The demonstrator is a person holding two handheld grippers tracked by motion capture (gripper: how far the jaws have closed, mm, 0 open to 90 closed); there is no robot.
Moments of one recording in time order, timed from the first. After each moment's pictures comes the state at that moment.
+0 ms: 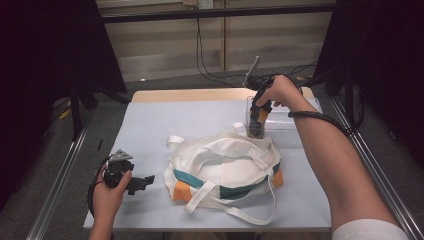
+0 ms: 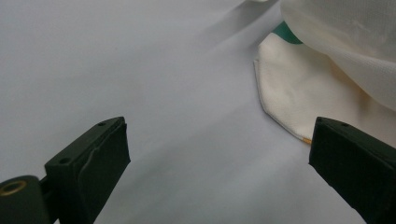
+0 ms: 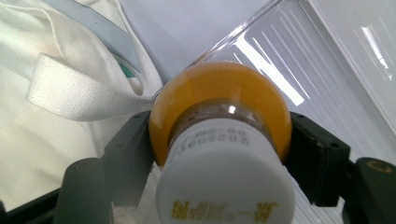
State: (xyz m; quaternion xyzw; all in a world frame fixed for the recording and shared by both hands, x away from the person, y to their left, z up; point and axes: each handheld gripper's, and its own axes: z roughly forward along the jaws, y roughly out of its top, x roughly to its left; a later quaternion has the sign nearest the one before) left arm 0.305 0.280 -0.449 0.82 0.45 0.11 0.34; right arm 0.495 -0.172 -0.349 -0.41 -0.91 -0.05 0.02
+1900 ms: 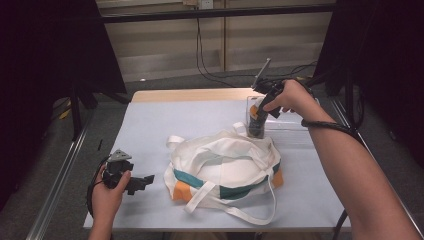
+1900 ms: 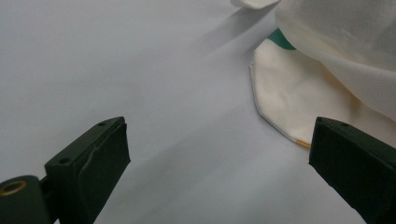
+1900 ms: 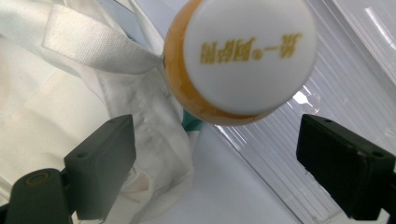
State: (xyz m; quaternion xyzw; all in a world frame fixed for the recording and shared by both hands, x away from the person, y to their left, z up) left arm 0.302 0.281 -0.445 0.82 0.45 0.11 0.34; right arm 0.464 -0.189 -0.339 -0.44 -0.90 -0.06 0.02
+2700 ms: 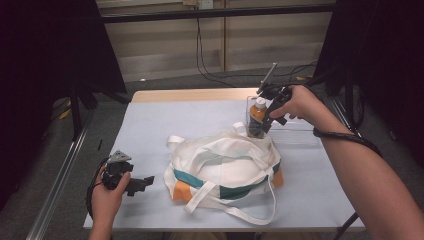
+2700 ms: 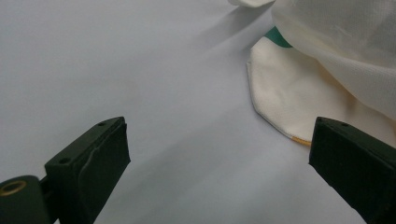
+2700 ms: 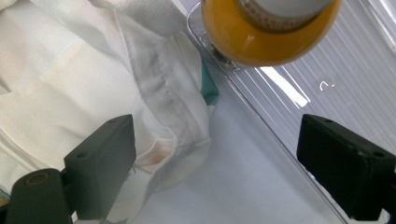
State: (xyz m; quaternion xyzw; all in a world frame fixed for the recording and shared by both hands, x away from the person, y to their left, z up) left arm 0.299 0.280 -0.445 0.82 0.45 0.11 0.35; right arm 0.433 -0.197 -0.332 -0.43 -0.90 -0.07 0.02
